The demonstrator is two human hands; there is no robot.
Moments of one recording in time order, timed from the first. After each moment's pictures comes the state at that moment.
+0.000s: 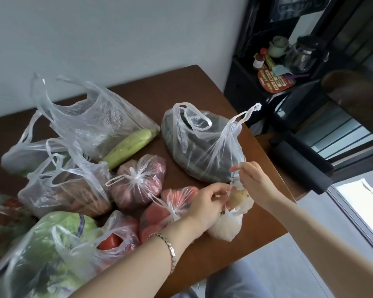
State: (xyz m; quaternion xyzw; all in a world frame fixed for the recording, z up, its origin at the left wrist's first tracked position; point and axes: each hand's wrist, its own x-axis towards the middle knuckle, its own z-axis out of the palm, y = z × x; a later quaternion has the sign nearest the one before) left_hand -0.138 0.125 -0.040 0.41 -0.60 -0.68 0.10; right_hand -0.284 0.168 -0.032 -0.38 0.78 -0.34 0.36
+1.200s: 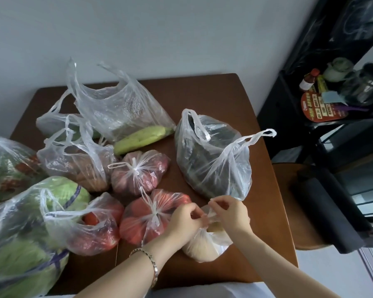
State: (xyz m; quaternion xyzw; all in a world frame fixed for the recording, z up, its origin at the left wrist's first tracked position) left_hand -0.166 0.142 -0.069 0.61 -0.57 -0.54 0.09; right_hand -0.295 0.162 -0.068 -0.36 0.75 -0.31 0.46
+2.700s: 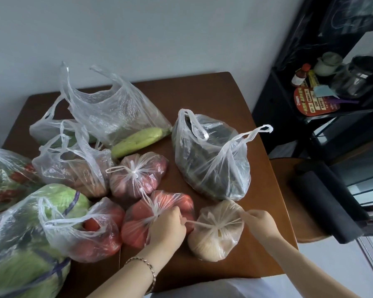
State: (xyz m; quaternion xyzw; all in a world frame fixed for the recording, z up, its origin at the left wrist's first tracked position) left_hand -0.133 0.143 -0.083 0.65 -0.71 -0.27 -0.02; right_hand -0.344 0.194 -0.096 -0.30 0.80 -0.21 0.47
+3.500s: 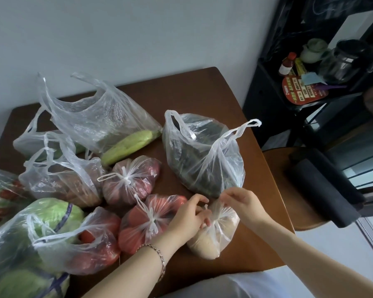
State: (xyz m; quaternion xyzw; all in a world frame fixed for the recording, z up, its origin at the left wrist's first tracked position) left_hand -0.173 0.128 -0.081 0.51 -0.62 -0.59 0.05; right_hand -0.338 0.168 -0.077 -0.44 0.70 -0.33 0.46
